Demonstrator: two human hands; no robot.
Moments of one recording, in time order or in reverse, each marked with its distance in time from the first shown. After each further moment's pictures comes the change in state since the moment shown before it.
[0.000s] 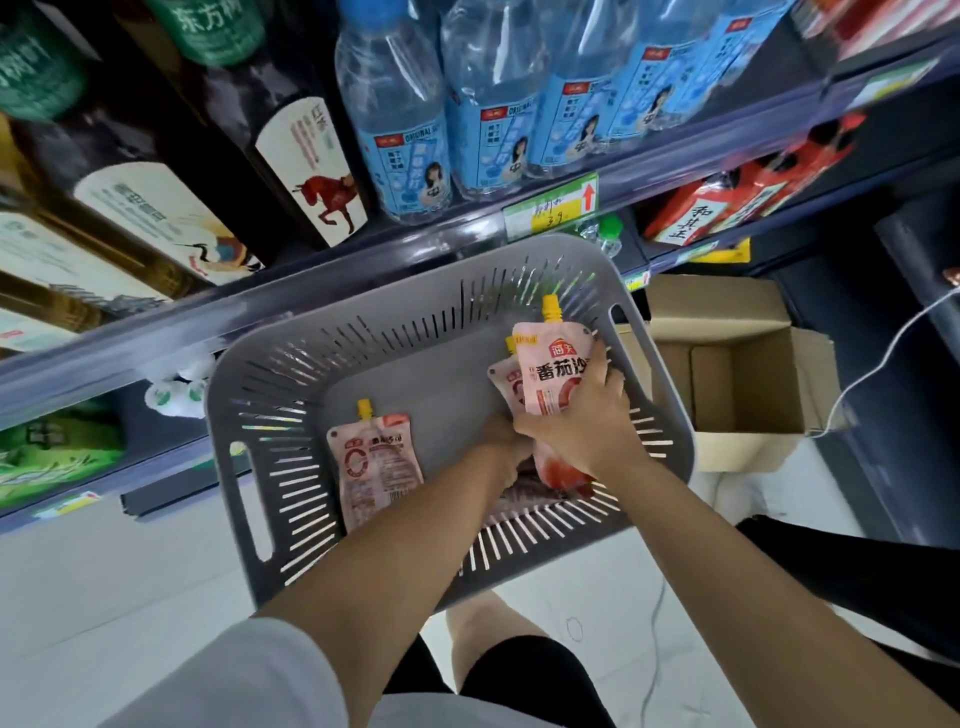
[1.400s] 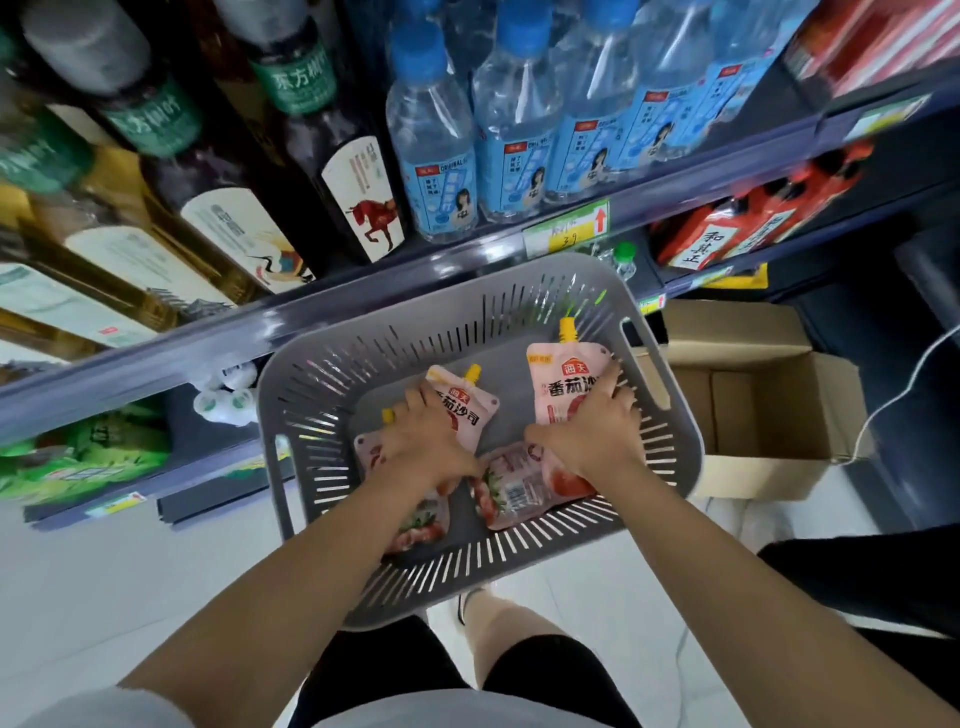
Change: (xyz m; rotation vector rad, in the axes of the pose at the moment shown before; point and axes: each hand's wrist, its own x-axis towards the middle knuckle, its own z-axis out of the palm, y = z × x) left_hand -0.056 0.014 -0.105 1.232 0.397 0.147; right_hand -0.014 -0.009 0.004 -0.076 0.042 0.040
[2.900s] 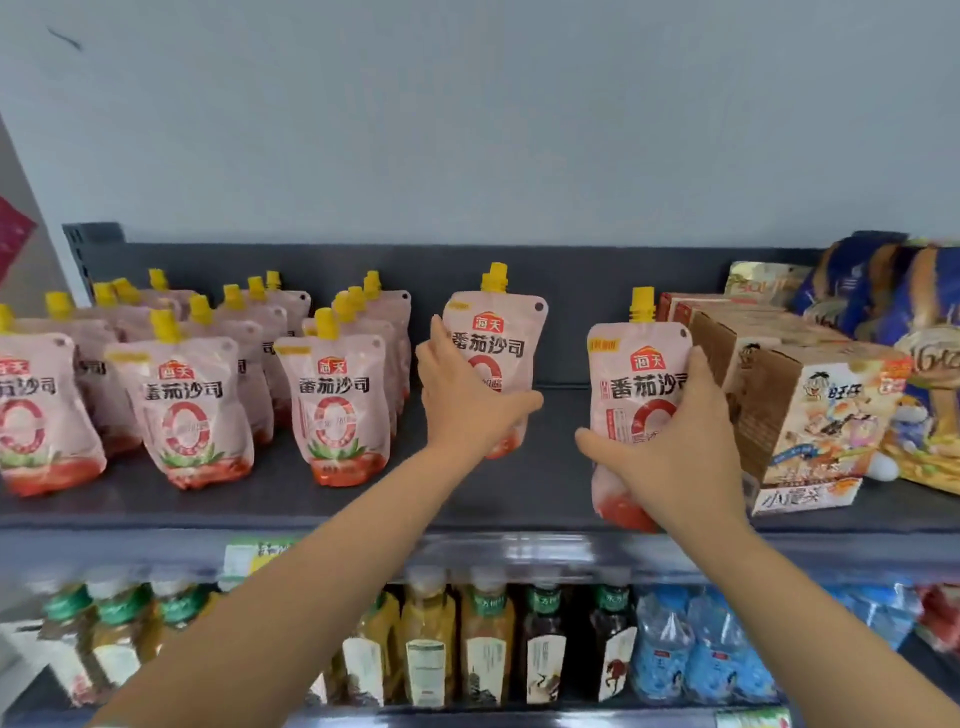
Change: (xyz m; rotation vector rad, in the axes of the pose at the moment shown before) left_hand -0.180 -0.130 -0.429 -0.907 1.335 0.270; right_hand -0.202 -0.327 -0.203 0.386 0.691 -0.977
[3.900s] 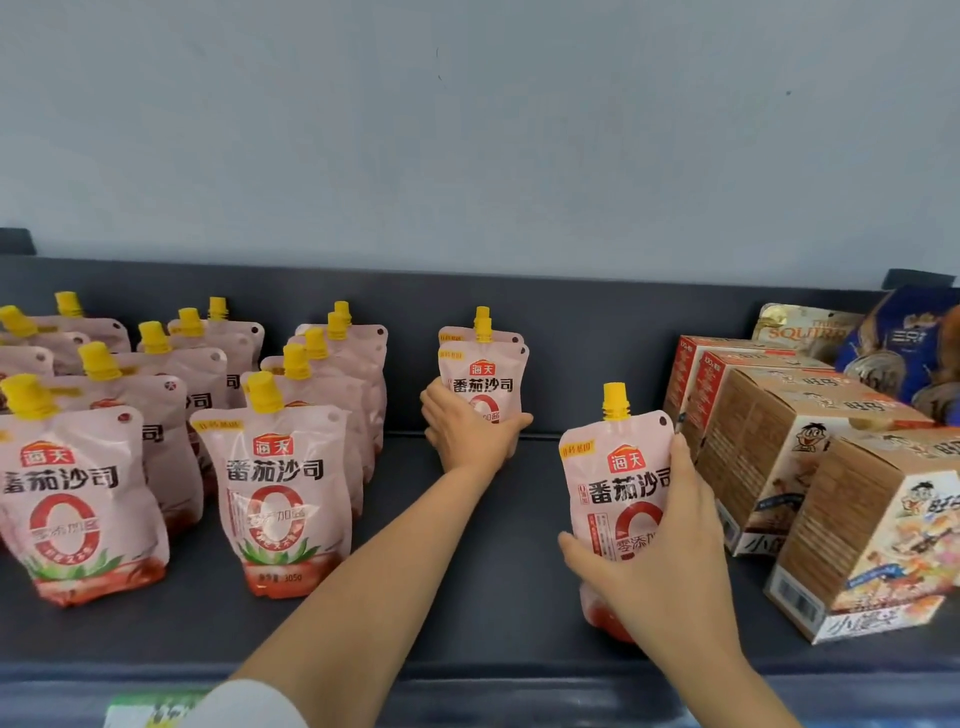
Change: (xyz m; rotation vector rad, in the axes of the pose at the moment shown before) left_hand 0.110 -0.067 0.109 -0.023 0.152 -0.172; right_hand 0.027 0.028 0.056 -0.035 -0.072 -0.012
